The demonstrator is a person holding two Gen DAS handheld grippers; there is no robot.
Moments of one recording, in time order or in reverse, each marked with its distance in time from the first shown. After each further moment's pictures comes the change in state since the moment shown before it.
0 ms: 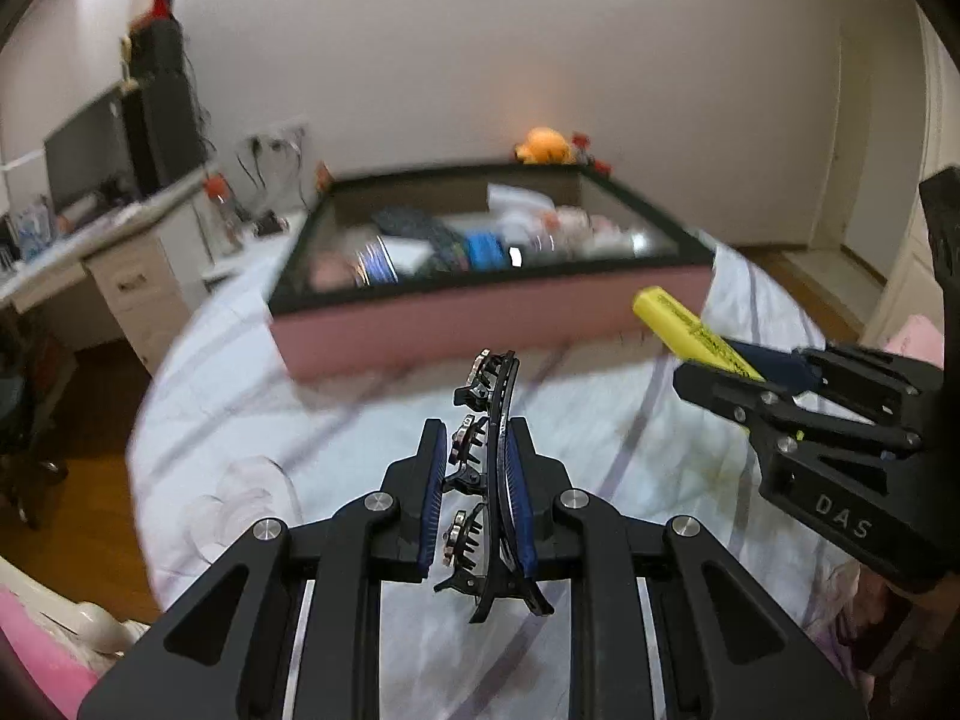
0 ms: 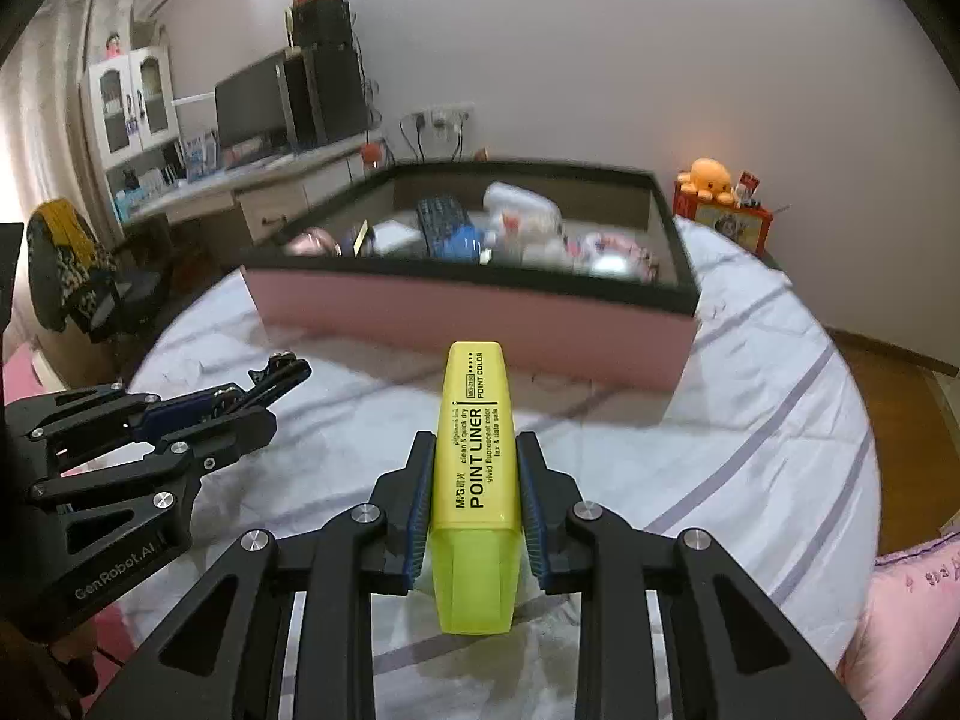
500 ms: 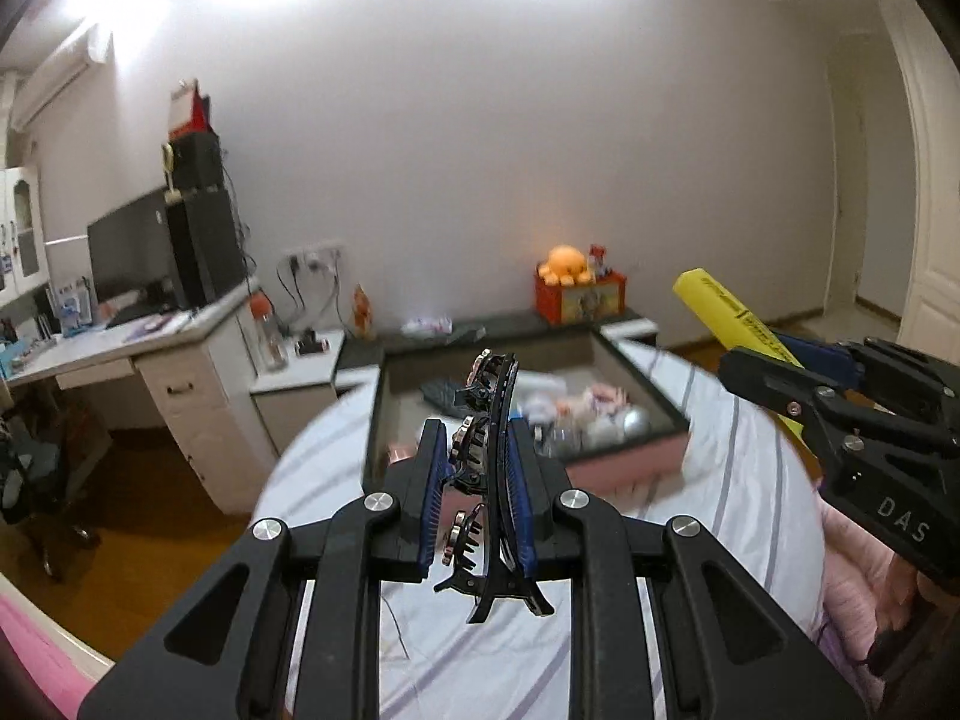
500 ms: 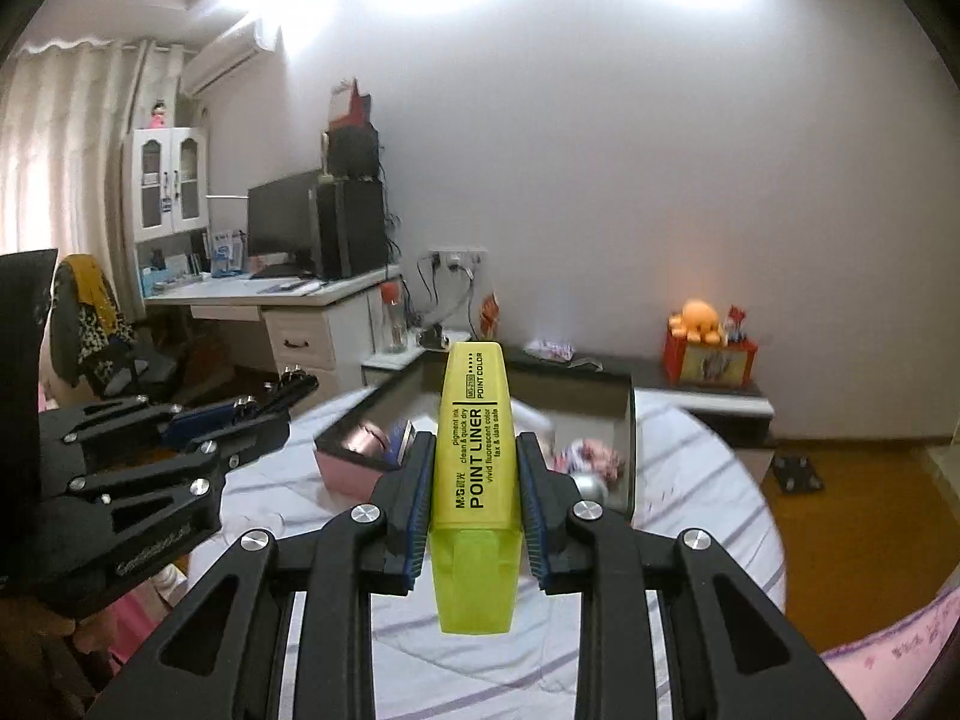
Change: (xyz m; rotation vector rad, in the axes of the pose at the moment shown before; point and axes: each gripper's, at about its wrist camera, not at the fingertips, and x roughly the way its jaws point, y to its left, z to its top) left arm -0.091 0.002 0.060 0.029 -0.258 0.088; right arm -0.098 0.024 0.062 -0.074 -0.314 -0.007
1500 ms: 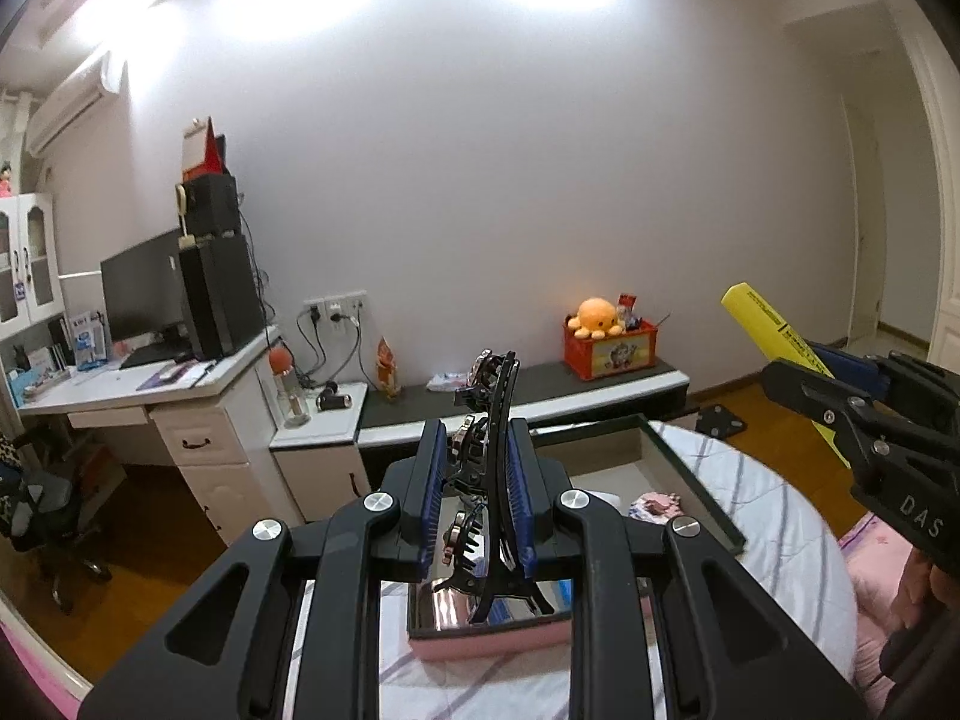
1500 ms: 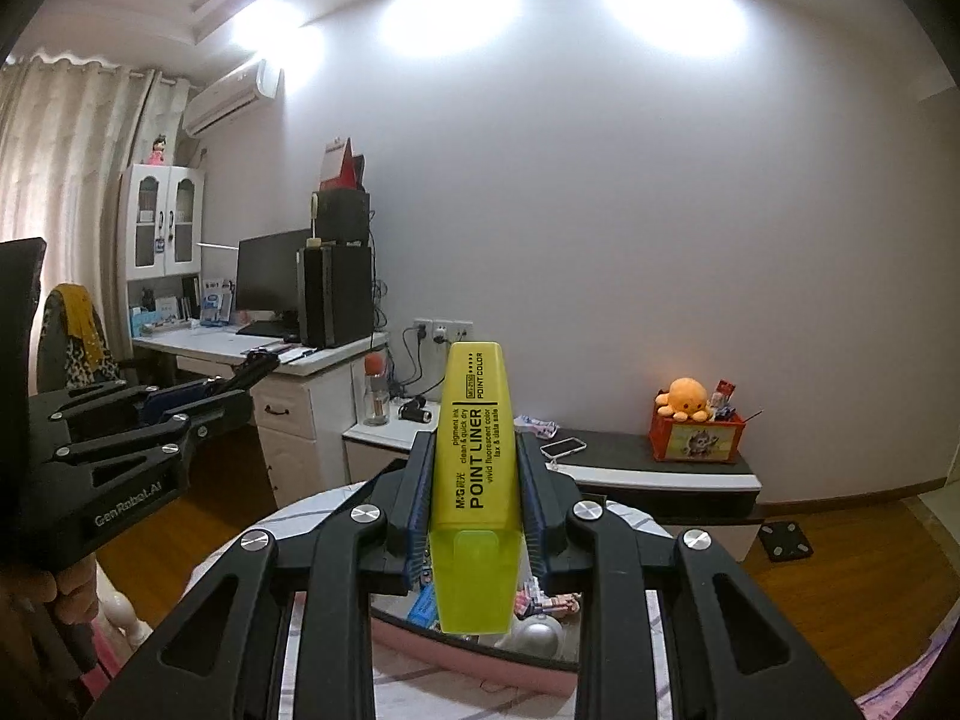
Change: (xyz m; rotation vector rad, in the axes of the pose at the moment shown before) left arm 0.056 0.025 0.065 0.011 -0.065 0.048; right arm 0.036 -0.018 0.054 -0.014 -0.098 -0.027
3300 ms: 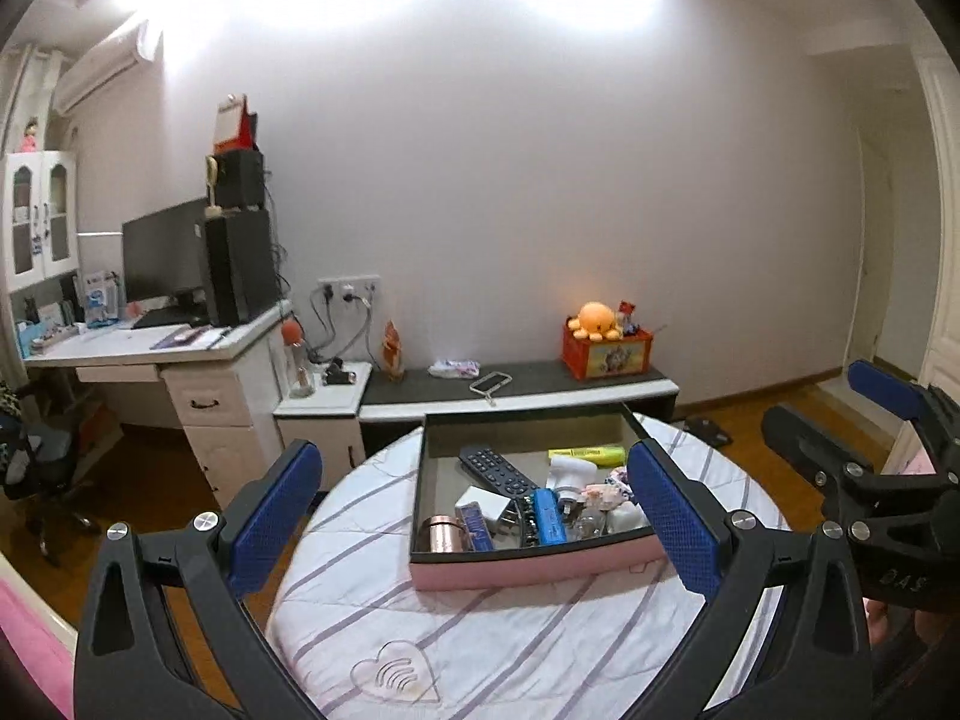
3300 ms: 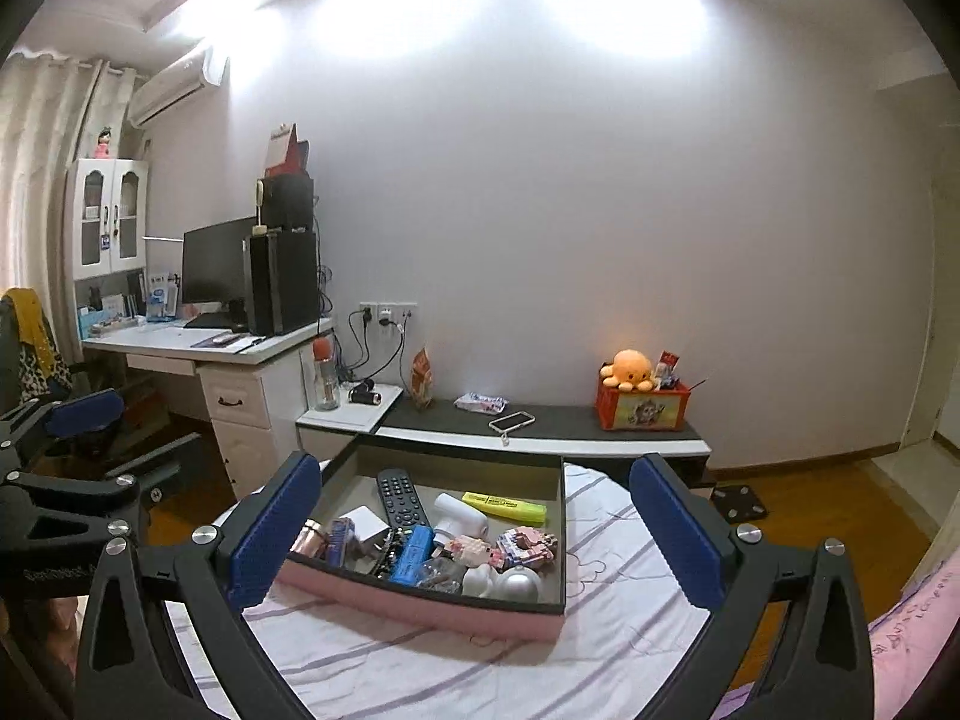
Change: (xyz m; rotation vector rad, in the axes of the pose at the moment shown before) left arm -0.093 0.014 -0.014 -0.100 -0.010 0.011; right arm -0.056 0.022 0.001 0.034 0.016 -0.167
